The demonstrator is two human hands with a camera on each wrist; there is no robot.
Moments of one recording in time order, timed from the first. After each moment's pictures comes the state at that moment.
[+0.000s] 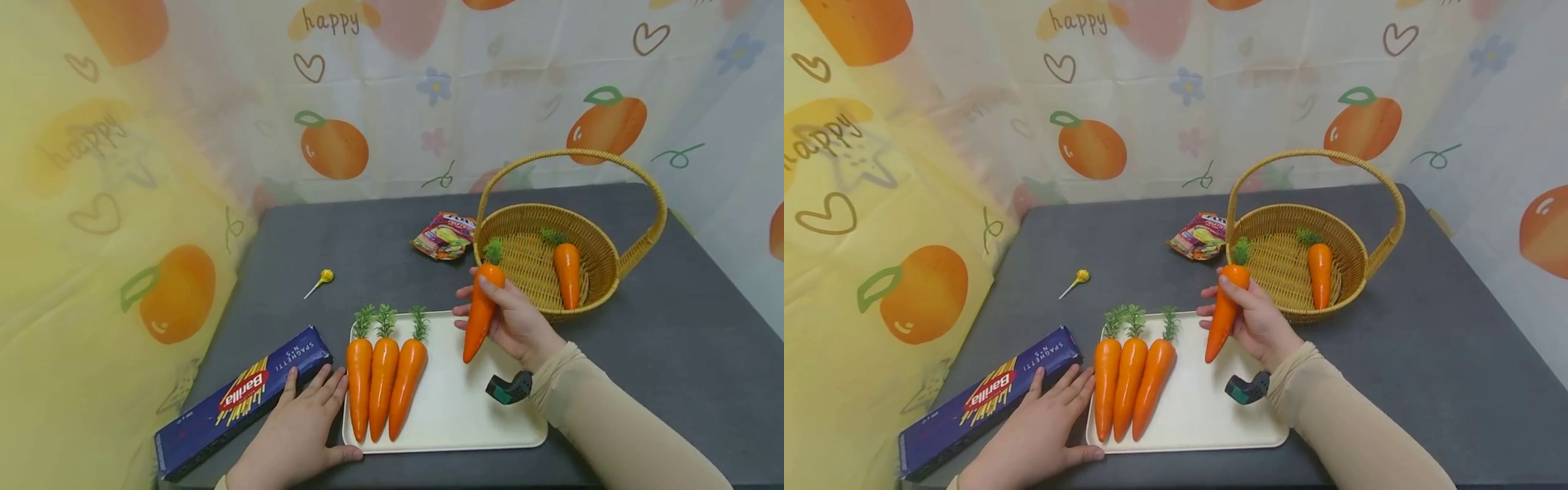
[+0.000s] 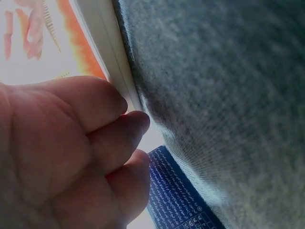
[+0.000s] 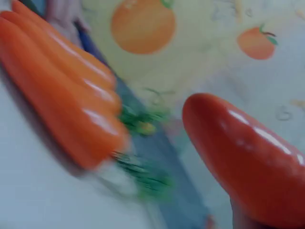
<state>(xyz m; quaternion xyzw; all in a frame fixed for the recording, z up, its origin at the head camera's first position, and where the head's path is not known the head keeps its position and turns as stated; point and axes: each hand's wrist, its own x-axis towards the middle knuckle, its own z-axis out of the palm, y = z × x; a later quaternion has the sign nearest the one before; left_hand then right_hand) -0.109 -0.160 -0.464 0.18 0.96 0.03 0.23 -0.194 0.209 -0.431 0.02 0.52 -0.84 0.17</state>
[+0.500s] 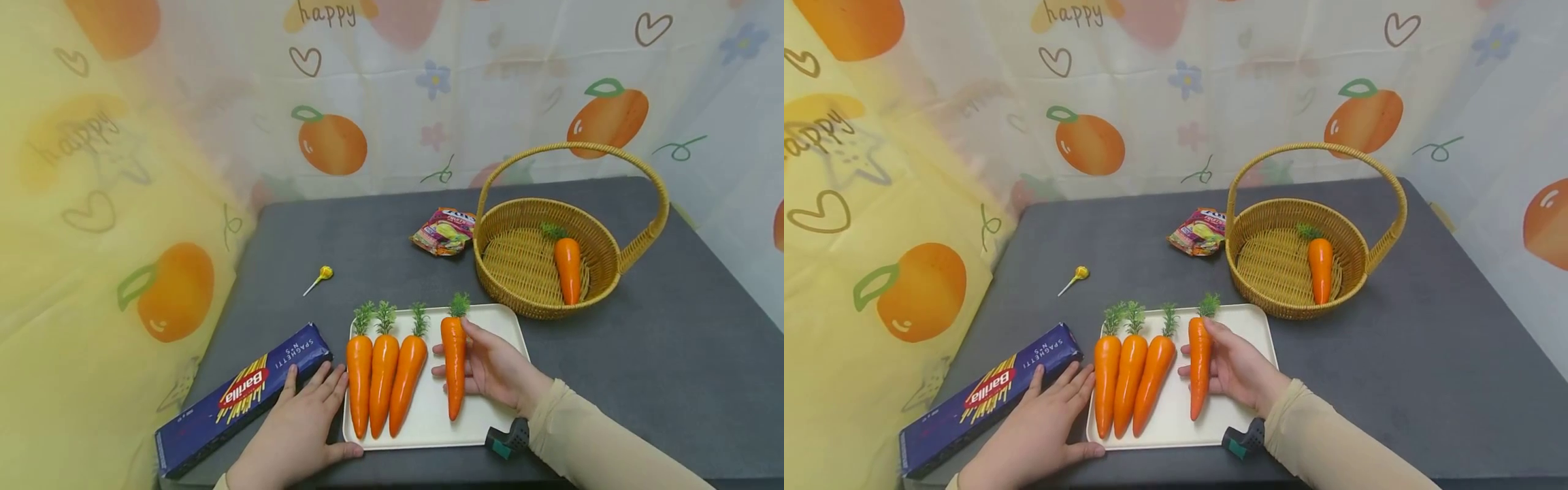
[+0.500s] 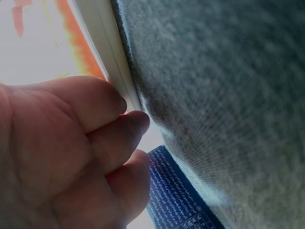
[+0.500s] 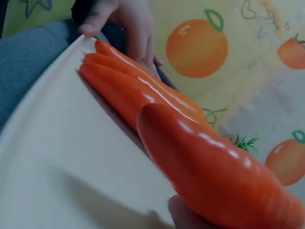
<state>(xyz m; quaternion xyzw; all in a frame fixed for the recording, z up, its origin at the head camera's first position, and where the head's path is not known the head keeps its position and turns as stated) -0.107 -0.161 -0.464 0.20 0.96 0.04 0.20 -0.150 0.190 -0.470 0.05 0.49 -0.80 0.34</state>
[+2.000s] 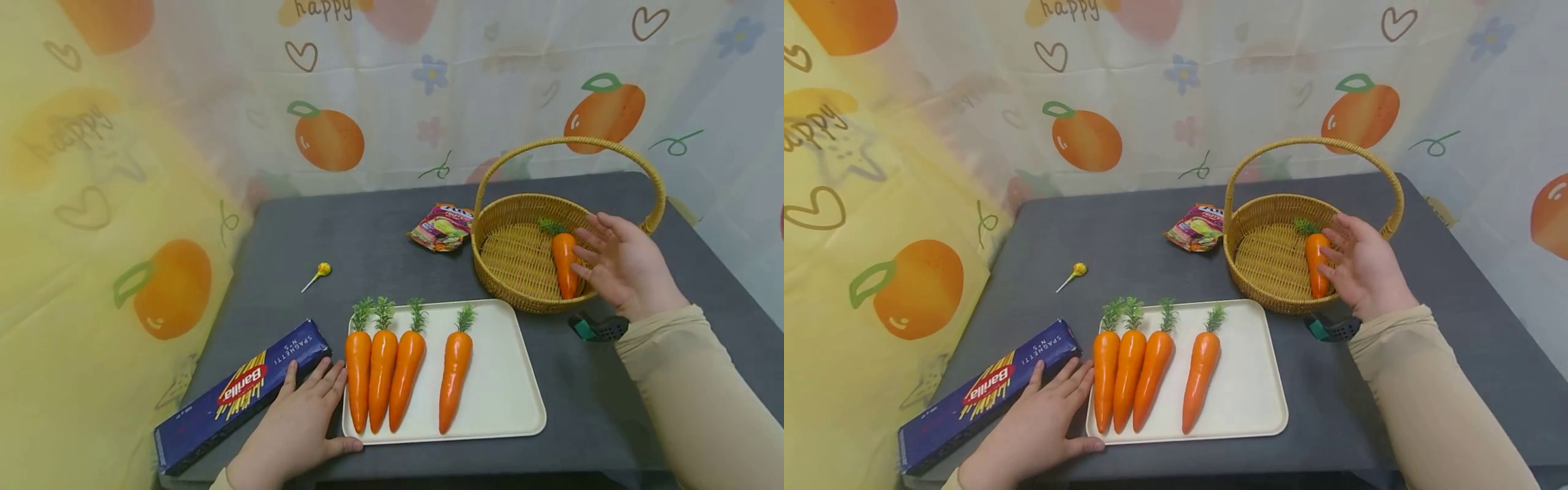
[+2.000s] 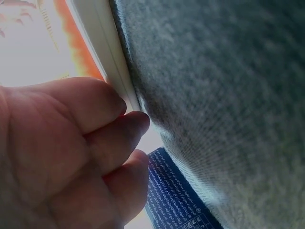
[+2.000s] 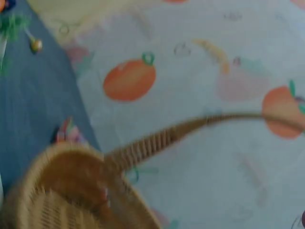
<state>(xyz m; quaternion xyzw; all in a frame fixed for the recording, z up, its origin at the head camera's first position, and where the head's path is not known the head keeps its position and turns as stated) -0.109 -0.161 -0.464 0.20 0.95 0.04 0.21 -0.209 0.338 -0.365 0.14 0.51 -0.84 0.11</state>
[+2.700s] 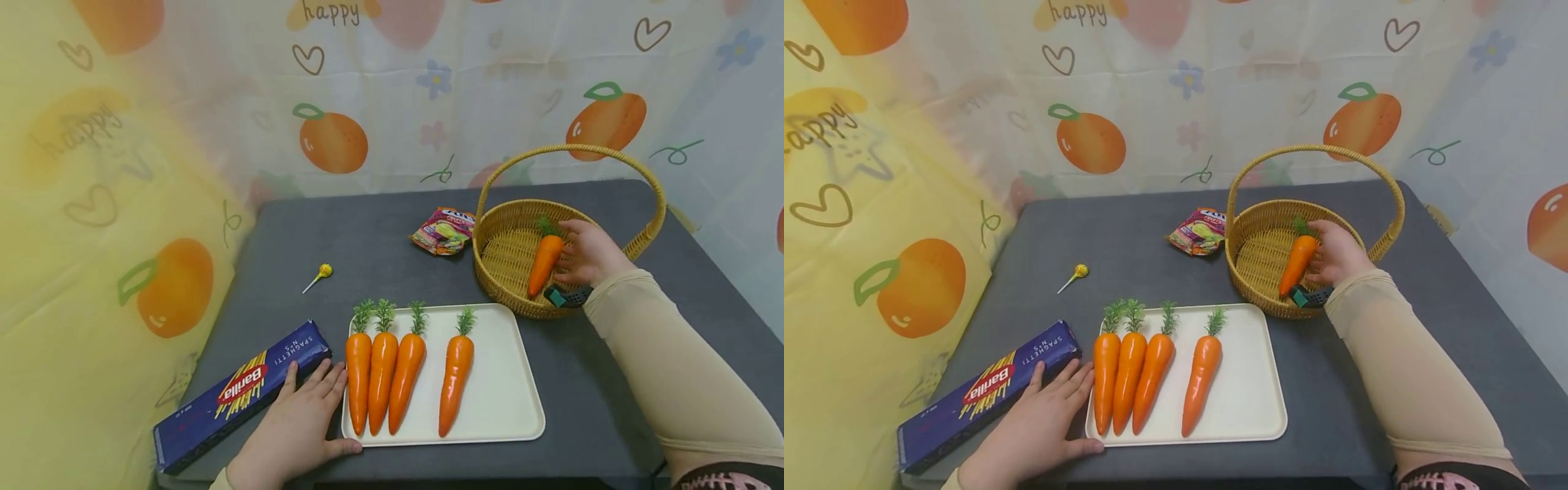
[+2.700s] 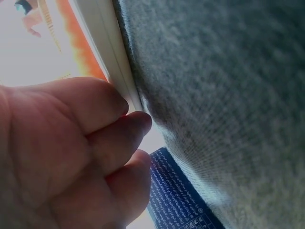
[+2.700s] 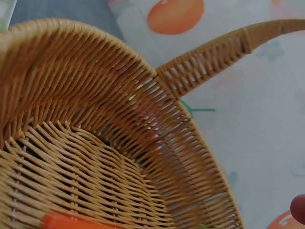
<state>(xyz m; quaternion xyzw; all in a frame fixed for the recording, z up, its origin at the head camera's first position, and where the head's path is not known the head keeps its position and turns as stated) -0.107 -0.160 -0.463 0.20 0.95 0.05 0.22 -0.274 0.345 -0.389 0.23 0.56 -0.77 0.22</state>
